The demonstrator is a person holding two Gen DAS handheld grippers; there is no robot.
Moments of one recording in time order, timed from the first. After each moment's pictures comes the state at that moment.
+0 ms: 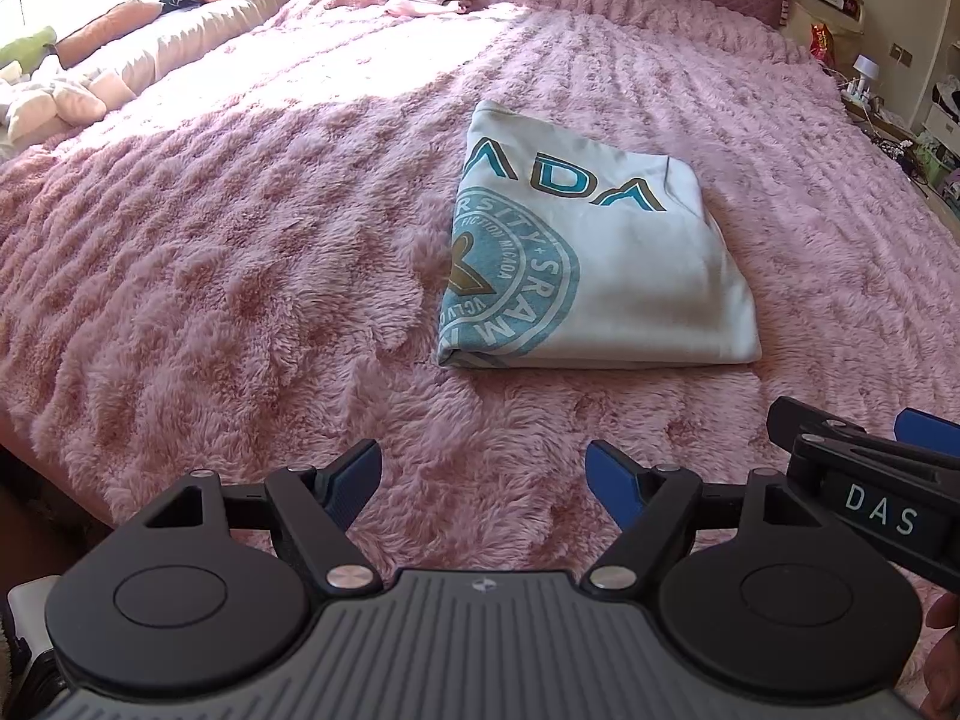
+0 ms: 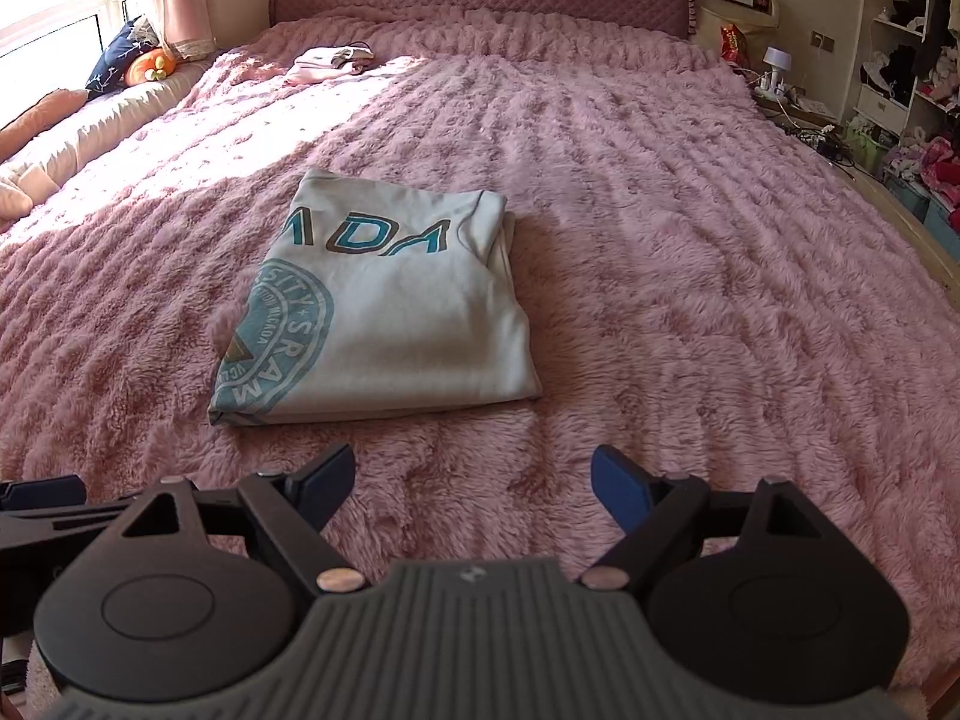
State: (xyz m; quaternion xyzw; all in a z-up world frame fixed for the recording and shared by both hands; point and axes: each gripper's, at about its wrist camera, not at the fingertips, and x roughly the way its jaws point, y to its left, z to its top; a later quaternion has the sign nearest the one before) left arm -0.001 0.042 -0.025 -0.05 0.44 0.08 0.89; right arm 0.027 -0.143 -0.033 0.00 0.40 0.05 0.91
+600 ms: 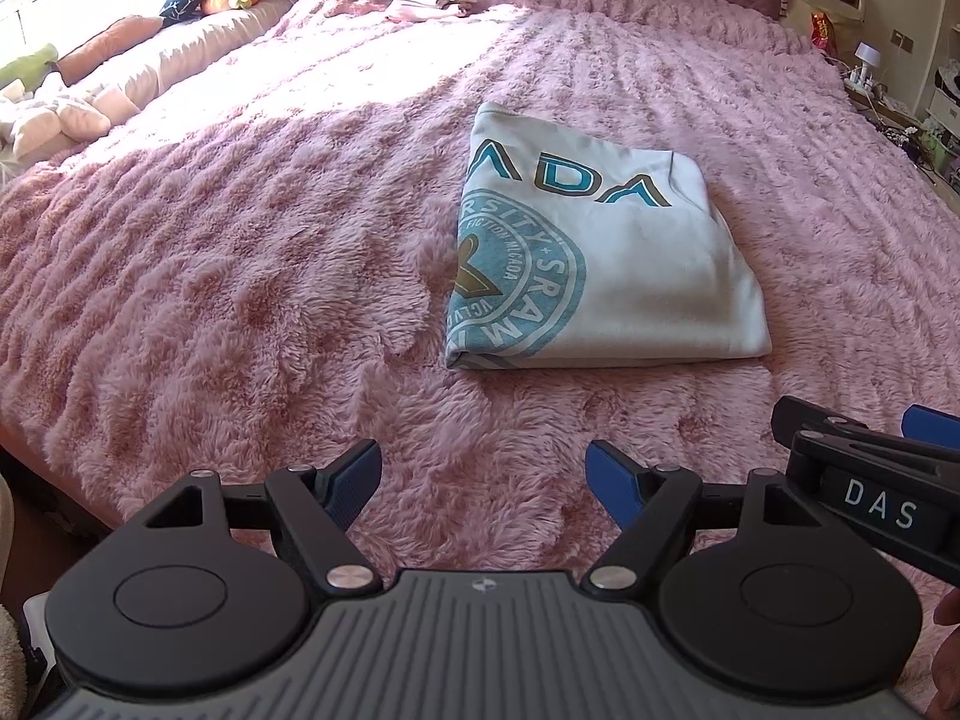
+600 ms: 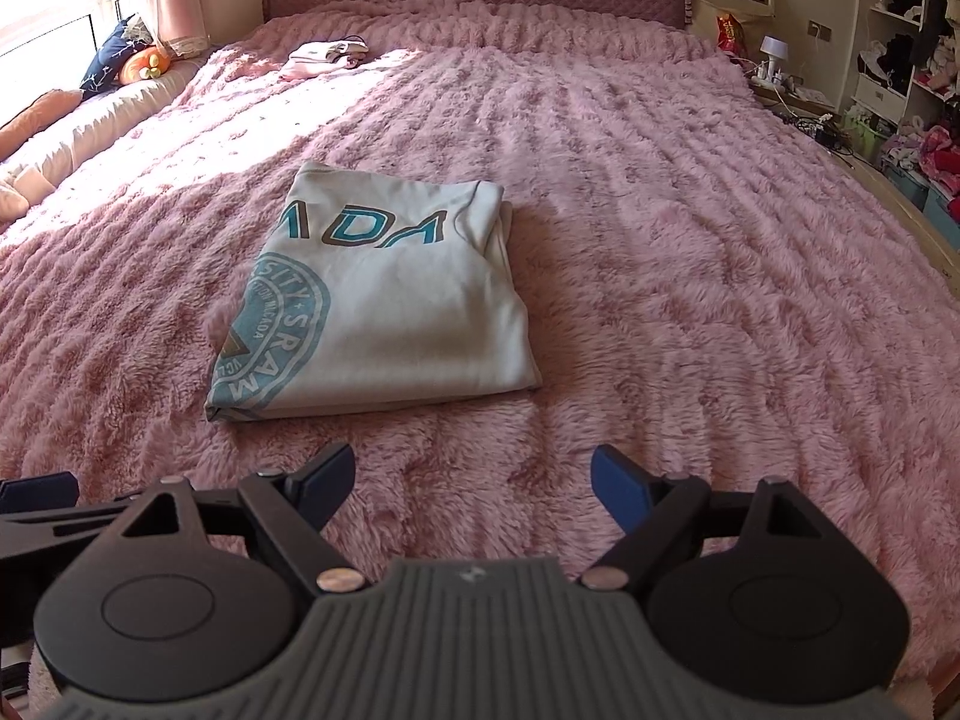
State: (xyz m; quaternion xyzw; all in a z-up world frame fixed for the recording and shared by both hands) left arm 0.000 0.040 -0.026 -0.03 0.44 0.09 0.89; right arm 0.029 -0.143 -0.038 0.01 0.41 0.05 0.91
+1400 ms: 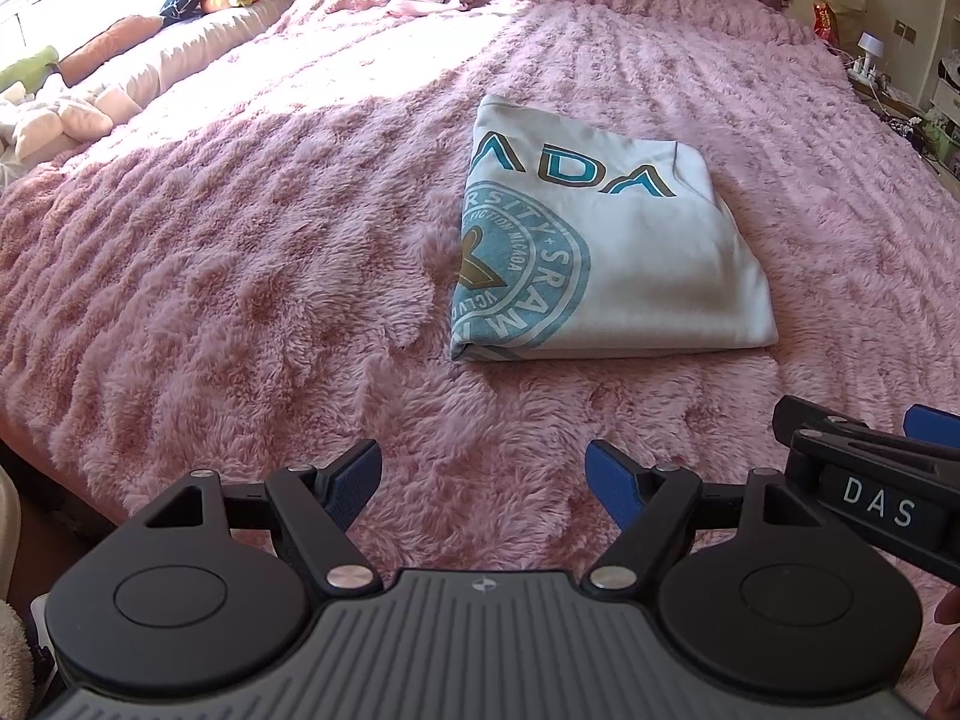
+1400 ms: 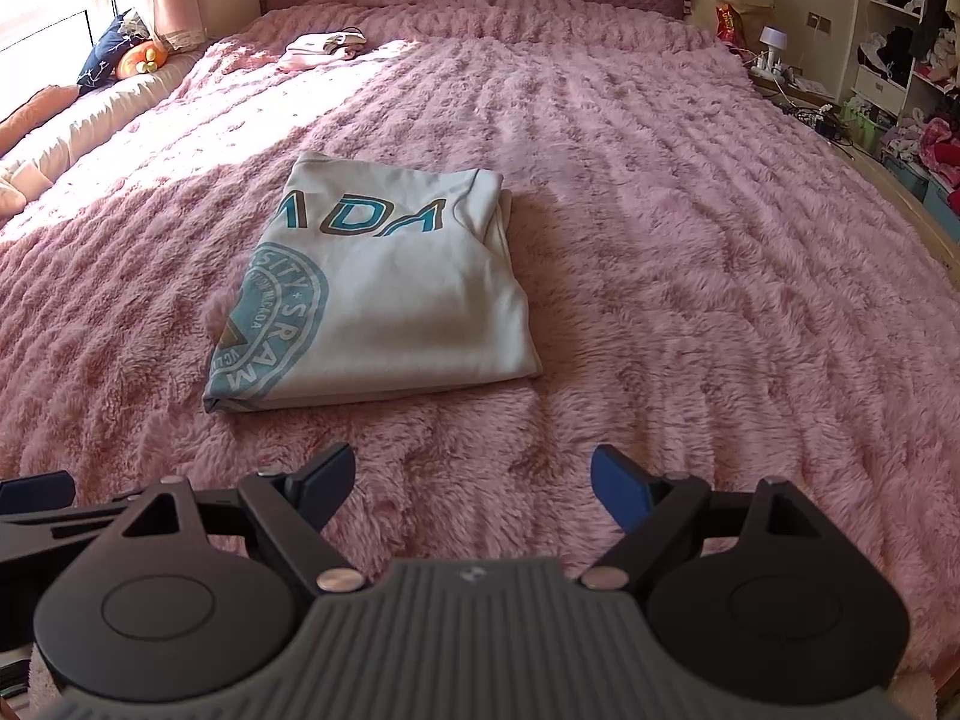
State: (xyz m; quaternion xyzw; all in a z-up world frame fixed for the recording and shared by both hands) left arm 0.001 0.040 -0.027 -0.03 0.45 0.09 0.89; right arm 0.028 -0.142 -0.040 0.01 0.42 0.05 0.91
